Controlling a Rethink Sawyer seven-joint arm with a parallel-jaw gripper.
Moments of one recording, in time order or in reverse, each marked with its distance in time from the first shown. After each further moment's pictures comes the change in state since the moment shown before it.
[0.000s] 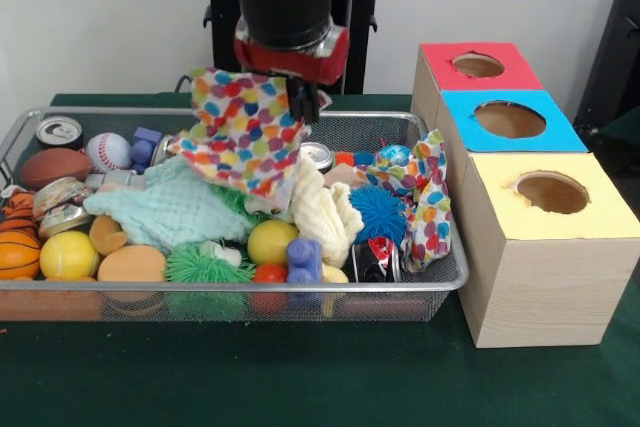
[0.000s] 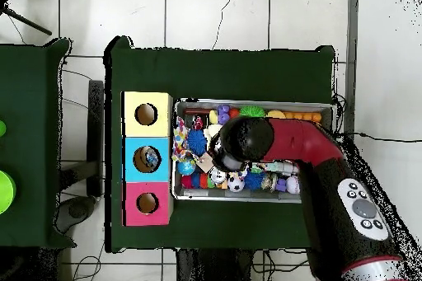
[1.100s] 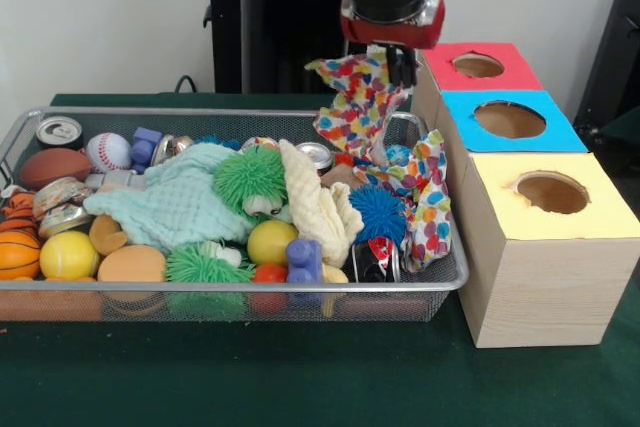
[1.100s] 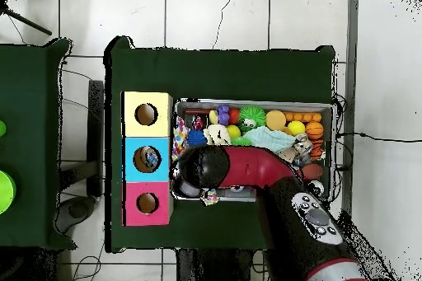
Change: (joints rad) arm 0.114 -0.009 -0.007 0.220 0.145 -0.203 0.000
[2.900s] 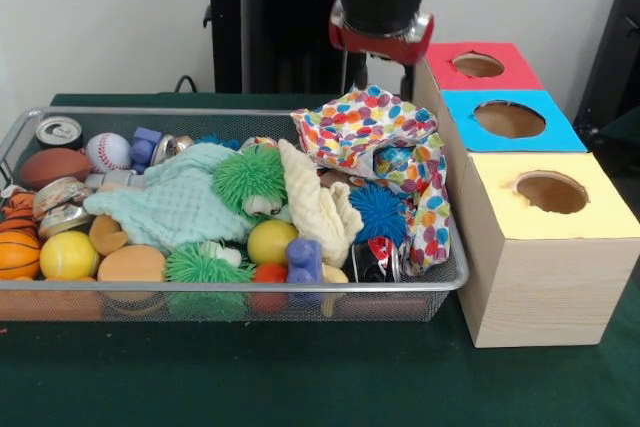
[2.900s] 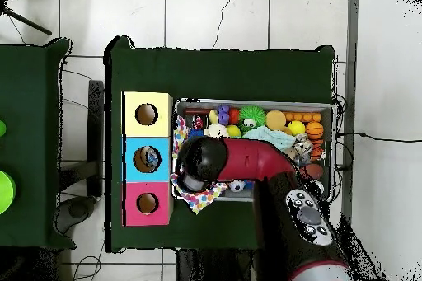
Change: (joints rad) arm 0.075 -0.030 -0.144 -0.123 0.003 0.232 0.000
